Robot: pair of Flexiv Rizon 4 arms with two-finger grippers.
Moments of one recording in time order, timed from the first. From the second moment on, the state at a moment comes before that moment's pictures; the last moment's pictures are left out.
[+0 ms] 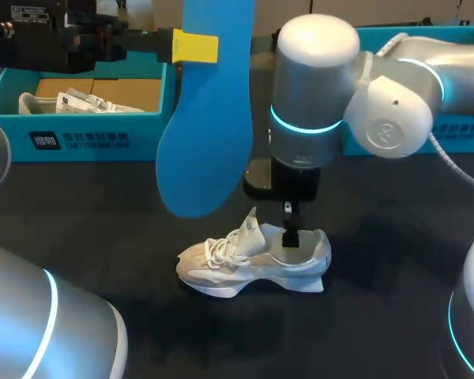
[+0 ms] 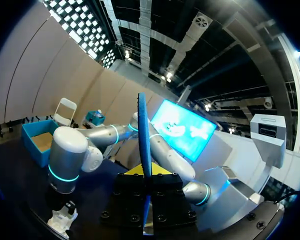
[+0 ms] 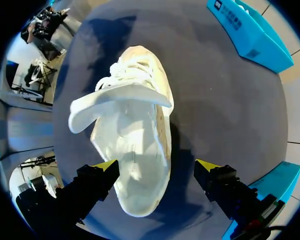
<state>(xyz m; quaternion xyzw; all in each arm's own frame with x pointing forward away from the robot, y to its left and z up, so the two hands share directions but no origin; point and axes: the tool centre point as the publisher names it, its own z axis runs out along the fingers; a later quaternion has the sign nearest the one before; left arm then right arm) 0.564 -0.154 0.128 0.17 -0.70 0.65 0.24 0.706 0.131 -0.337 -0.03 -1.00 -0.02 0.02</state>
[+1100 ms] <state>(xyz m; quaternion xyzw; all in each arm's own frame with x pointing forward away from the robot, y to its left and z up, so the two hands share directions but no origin) 0.564 -0.154 0.128 0.17 -0.70 0.65 0.24 0.711 0.133 -0.388 -0.05 -1.00 -0.04 0.07</state>
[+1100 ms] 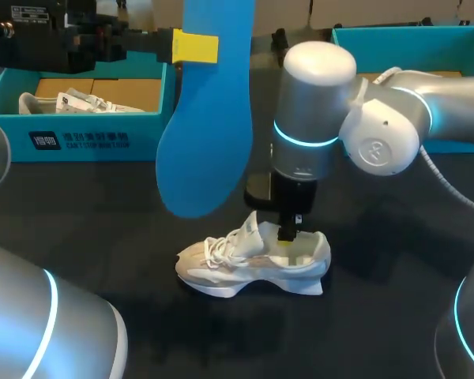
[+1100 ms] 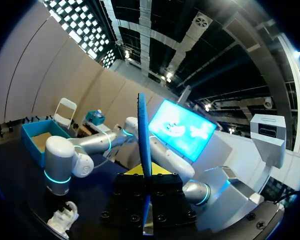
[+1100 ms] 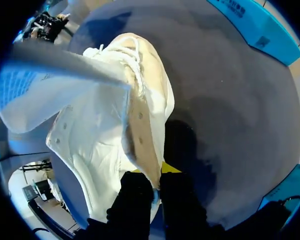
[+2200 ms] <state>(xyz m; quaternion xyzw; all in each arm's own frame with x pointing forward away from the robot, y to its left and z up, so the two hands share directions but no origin) 0.564 -0.154 0.128 0.17 -0.70 0.65 0.24 0.652 0.150 -0.319 -0.35 -0.93 -0.10 0.10</state>
